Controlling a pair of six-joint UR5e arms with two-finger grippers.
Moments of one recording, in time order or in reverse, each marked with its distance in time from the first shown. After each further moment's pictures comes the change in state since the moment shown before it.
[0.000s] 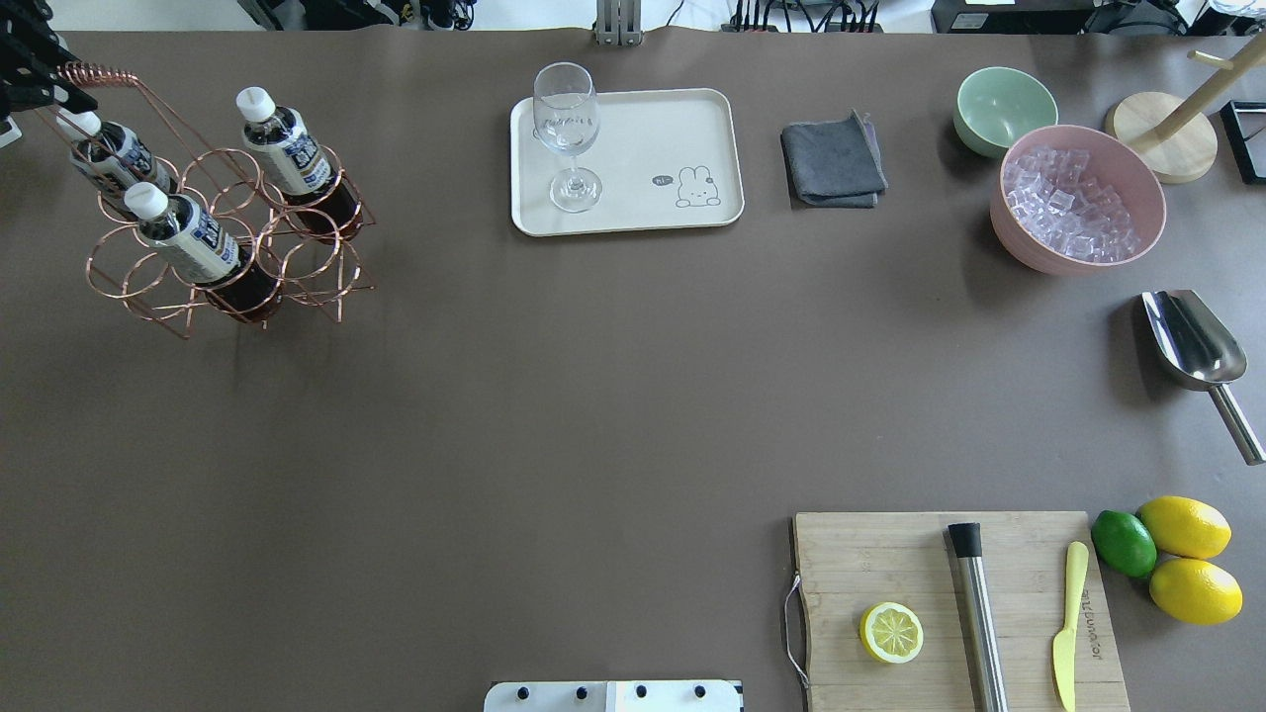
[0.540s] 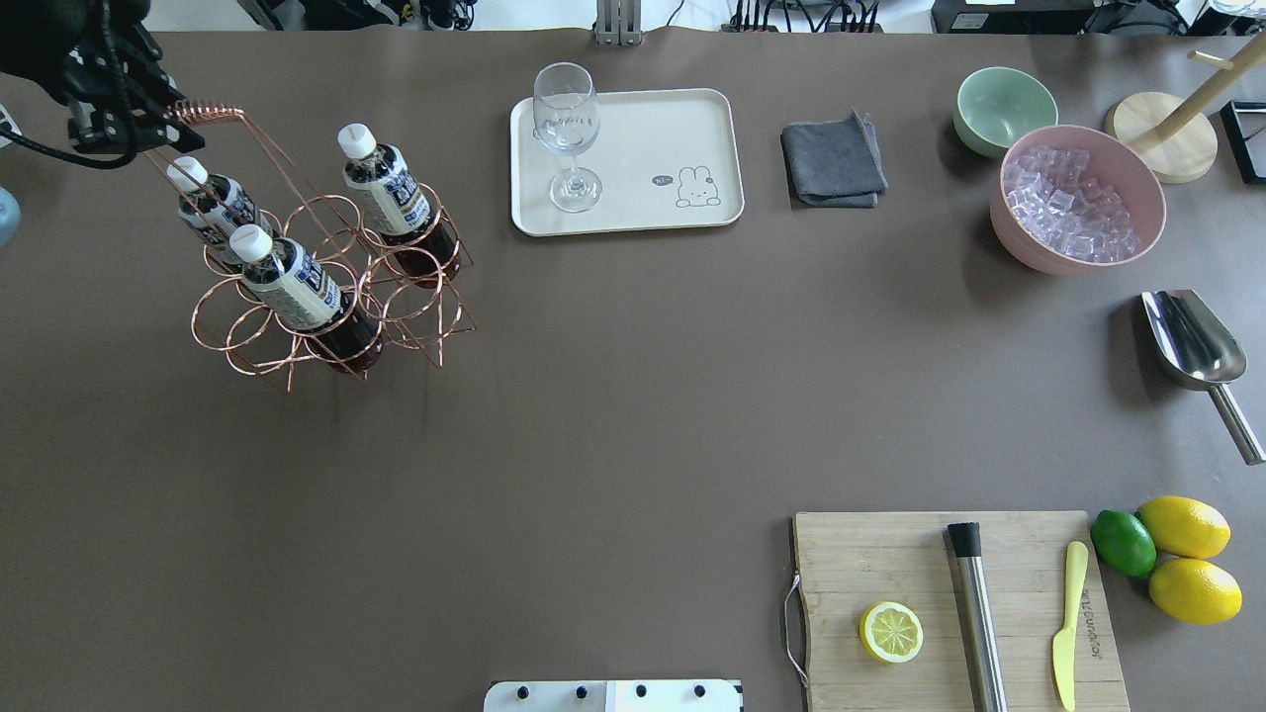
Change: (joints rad) left arm 0.170 -0.191 -0.037 0.075 0.055 -0.237; right arm -0.042 0.115 -0.031 0.135 0.039 0.032
